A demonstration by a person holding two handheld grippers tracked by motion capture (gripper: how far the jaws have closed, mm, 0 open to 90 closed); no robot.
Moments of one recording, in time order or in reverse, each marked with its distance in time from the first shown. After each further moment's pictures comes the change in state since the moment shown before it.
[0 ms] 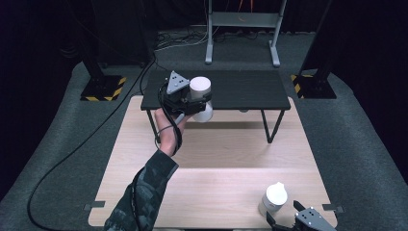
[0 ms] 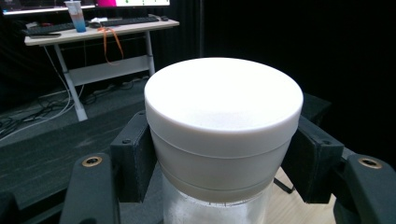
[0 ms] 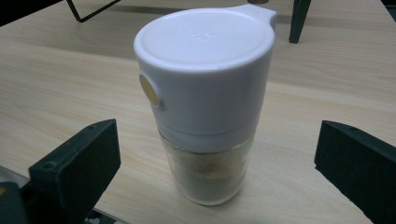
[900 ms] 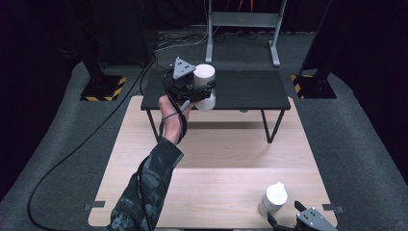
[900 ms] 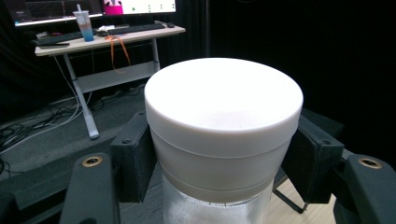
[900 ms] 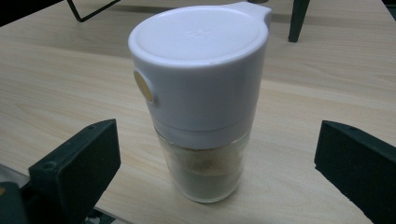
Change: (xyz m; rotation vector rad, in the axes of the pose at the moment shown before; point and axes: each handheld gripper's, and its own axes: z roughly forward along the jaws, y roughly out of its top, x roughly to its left) left arm -0.002 0.026 0.016 -0.014 0.026 0.013; right arm -0.004 -0.001 -0.001 0.000 0.005 0.001
